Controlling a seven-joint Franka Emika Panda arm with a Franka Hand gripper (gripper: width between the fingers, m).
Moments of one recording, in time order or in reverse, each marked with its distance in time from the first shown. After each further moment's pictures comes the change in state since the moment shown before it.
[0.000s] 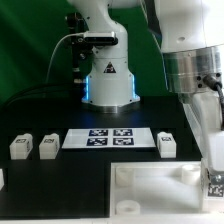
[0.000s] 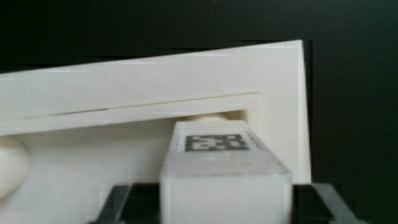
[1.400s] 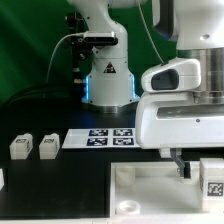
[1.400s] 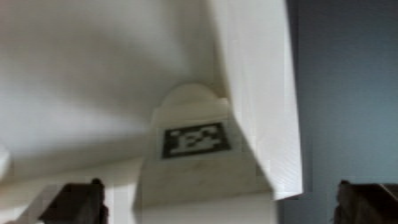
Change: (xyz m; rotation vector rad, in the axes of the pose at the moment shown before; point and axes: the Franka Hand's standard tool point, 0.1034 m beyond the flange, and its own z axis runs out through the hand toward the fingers) arm -0.004 -0.001 0.003 -0.053 0.077 -1.493
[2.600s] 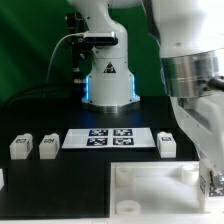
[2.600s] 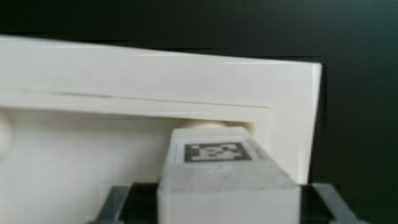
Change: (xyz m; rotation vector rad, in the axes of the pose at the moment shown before) arm -0.001 0.004 0.002 0.092 -0.097 1.460
